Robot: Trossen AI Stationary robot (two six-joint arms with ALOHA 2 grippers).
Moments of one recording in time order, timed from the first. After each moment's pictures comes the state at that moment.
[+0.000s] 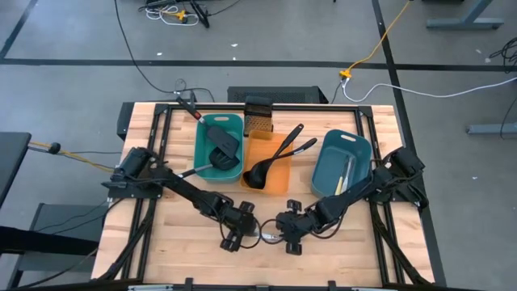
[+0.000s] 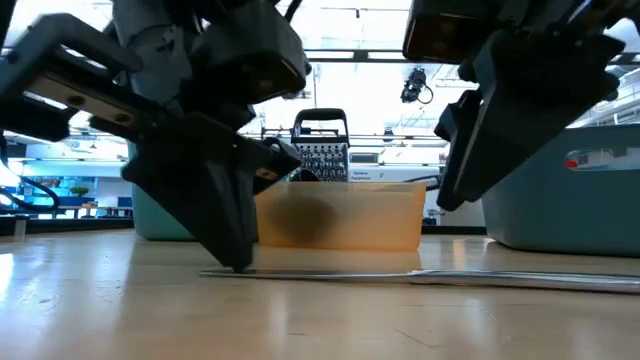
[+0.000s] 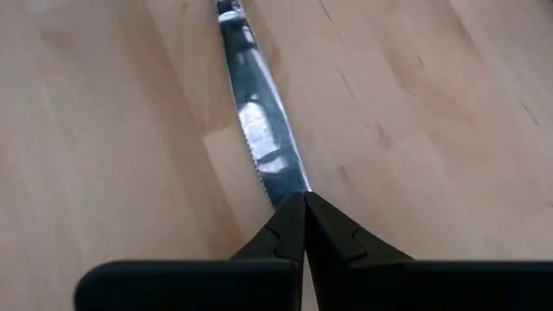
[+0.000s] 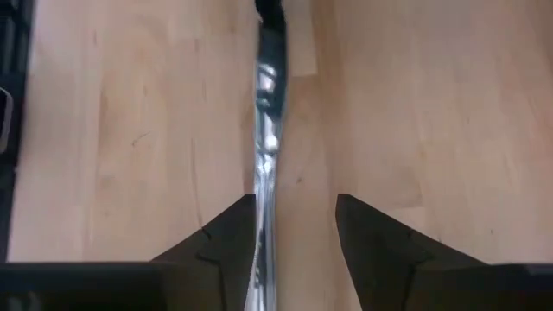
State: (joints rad) left arm -0.40 1.92 1.07 -0.12 0.08 -0.03; right arm 0.50 1.82 1.09 -0.29 0.15 0.54
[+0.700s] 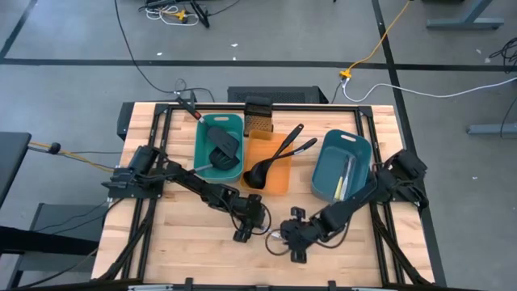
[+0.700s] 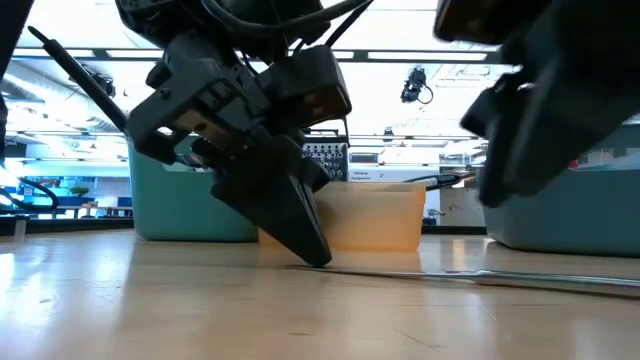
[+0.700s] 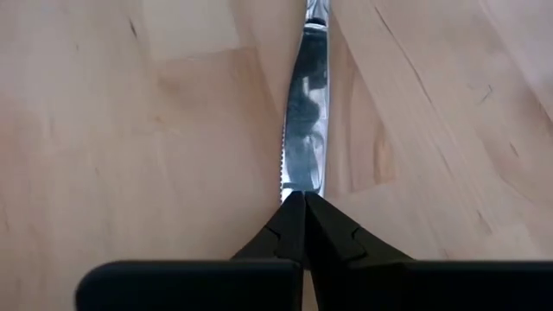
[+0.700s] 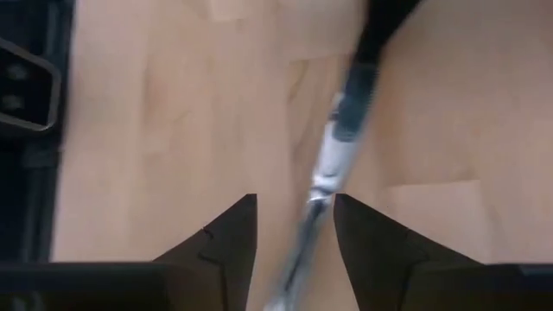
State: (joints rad) left arm -0.29 1.99 1.07 0.03 0.10 -0.07; right arm 0.58 1.82 1.09 -0.29 0.18 0.61
